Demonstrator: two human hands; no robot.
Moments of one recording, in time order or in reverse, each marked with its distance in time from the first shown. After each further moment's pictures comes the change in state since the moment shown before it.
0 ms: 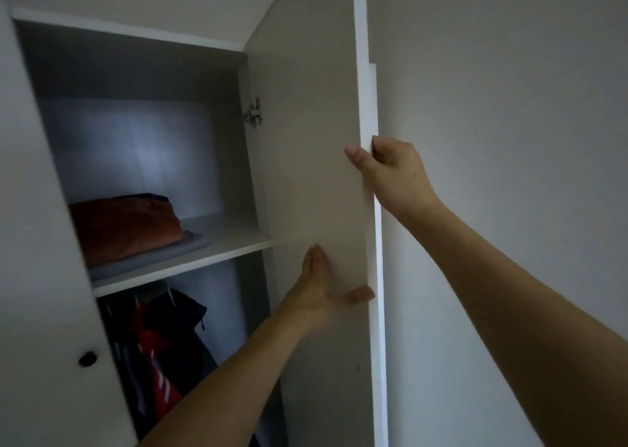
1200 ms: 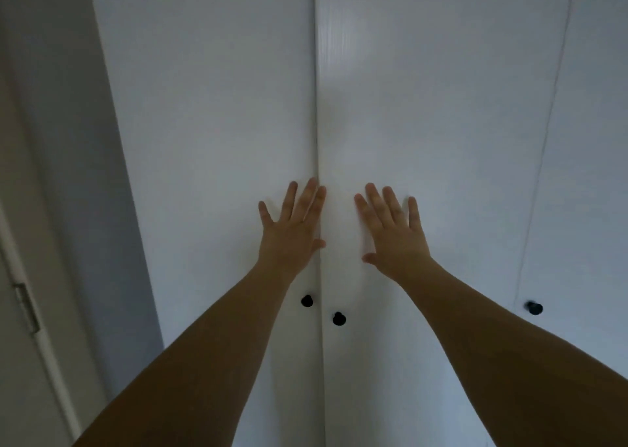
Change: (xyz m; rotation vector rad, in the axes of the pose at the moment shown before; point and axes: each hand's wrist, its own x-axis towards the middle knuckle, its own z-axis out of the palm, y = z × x) left_hand -0.093 -0.204 -0.287 1.274 0.672 -0.288; right_hand -0.028 0.049 0.376 -0.781 -0.567 -0.559
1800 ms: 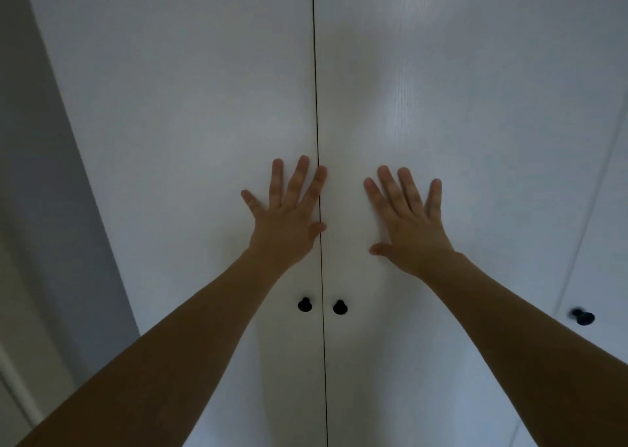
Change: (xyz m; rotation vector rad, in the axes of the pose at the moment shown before) left_hand 0.040 -0.013 0.063 -0.078 0.046 -0.016; right_hand 0.041 0.022 0.060 0.042 0.018 -0.043
